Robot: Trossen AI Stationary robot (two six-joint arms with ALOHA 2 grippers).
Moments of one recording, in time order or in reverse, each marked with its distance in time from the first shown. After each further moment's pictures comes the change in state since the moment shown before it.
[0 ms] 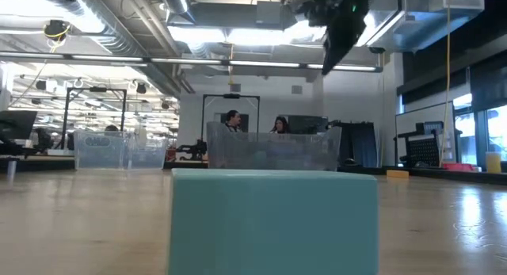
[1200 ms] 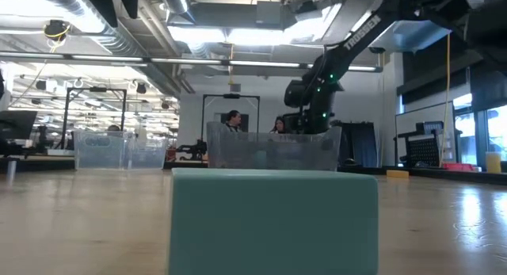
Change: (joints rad) left arm 0.347 0.000 0.011 0.027 0.017 0.283; right arm -0.253 0.563 0.000 0.329 -0.068 -0.604
